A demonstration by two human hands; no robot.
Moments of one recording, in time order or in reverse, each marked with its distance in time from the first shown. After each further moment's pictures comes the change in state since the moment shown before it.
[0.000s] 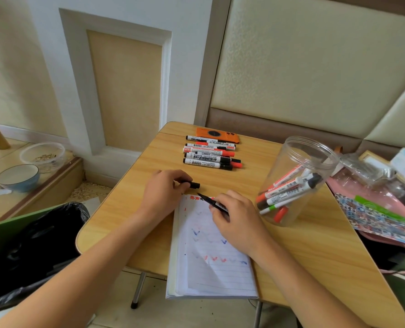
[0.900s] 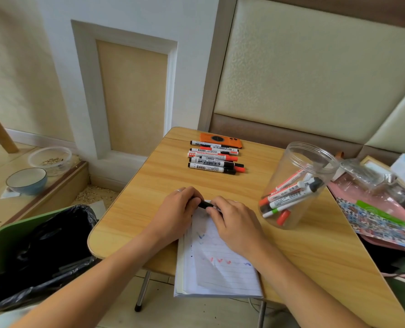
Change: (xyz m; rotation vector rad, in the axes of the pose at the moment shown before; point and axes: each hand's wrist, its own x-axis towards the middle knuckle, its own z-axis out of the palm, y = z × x) left_hand -0.040 0.008 -0.002 -0.157 -0.124 0.214; right_hand 0.002 -0.005 0.012 -0.153 0.010 -0.070
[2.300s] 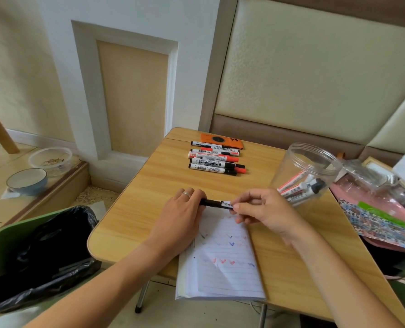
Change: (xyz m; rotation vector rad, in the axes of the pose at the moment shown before) left_hand -0.011 0.009 0.009 0.328 0.052 0.115; right_hand 0.005 0.024 -0.066 0.844 -0.191 0.429
